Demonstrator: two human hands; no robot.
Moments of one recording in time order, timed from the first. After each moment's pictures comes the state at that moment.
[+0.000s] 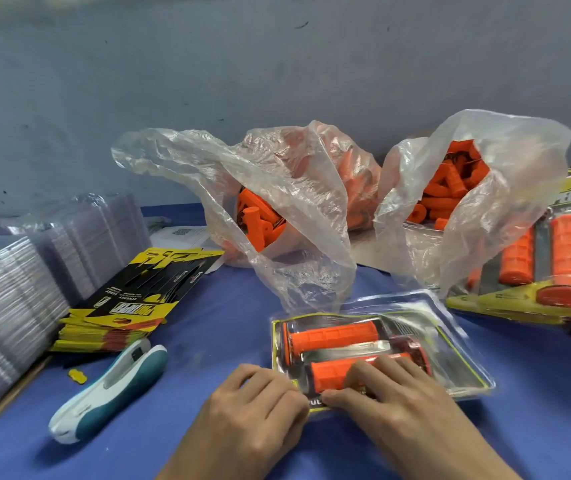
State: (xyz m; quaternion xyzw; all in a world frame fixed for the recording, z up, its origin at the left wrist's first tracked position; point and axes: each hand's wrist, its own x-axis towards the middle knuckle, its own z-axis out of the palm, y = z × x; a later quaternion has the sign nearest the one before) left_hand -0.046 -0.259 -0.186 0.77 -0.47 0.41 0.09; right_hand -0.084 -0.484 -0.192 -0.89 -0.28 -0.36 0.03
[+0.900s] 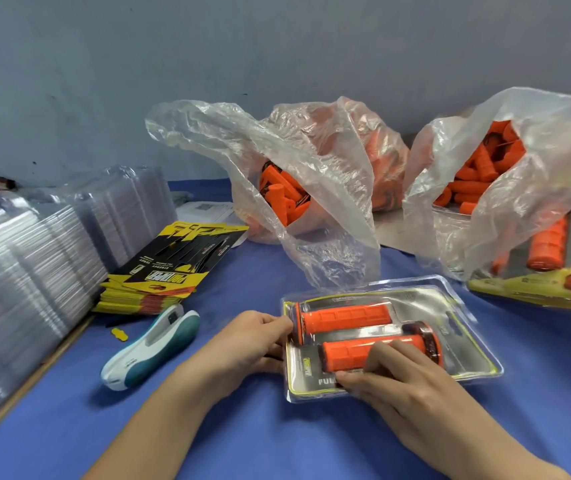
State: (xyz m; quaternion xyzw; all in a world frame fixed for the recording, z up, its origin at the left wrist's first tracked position) left_hand -0.014 -0.249 -0.158 0.74 -0.02 -0.26 0.62; right_hand -0.093 -0.472 -0.196 -0.88 -0.33 -0.31 0.15
